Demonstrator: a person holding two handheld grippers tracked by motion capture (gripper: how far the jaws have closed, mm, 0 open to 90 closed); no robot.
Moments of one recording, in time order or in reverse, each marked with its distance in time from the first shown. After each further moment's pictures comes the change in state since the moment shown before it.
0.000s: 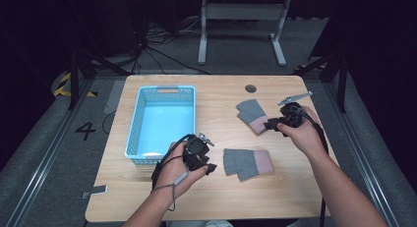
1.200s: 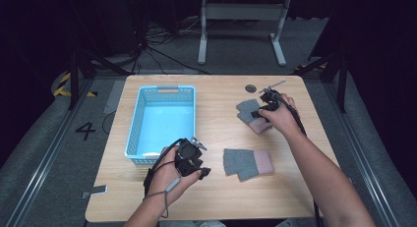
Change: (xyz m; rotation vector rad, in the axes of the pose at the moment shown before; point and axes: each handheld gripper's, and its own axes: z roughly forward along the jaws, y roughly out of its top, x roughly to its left) left arm -0.001 -0.020 -0.014 -0.016 0.014 -0.032; right arm -0.036 0.043 0.086 0.110 -0.108 0.050
